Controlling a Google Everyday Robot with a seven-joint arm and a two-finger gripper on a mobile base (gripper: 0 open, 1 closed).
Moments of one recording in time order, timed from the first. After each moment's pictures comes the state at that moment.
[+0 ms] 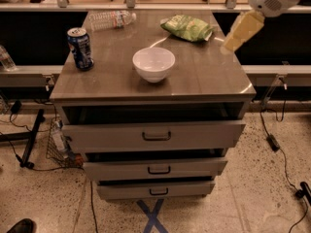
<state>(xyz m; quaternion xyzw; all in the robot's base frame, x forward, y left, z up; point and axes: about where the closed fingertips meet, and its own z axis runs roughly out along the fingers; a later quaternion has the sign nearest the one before) 0.637 -0.205 1.005 -0.54 0.77 -0.06 0.34</state>
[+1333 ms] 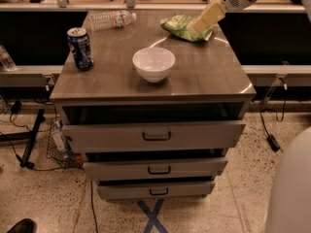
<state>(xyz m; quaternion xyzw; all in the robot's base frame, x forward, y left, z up) 0.766 -0.165 0.985 -0.45 0.77 0.02 0.44</state>
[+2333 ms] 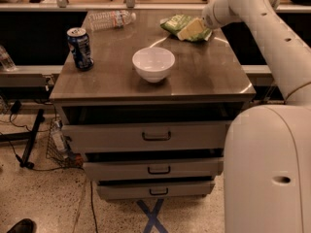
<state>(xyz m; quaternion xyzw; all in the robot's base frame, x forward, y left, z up) 0.884 -0.172 0.900 -0.34 0.81 0.01 0.48</state>
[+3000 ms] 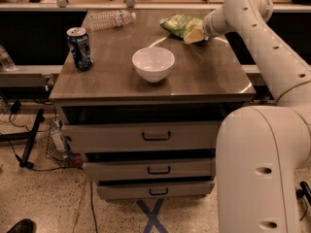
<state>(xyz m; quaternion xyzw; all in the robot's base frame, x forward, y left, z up) 0.906 -0.193 0.857 -0.32 0.83 -0.01 0.47</state>
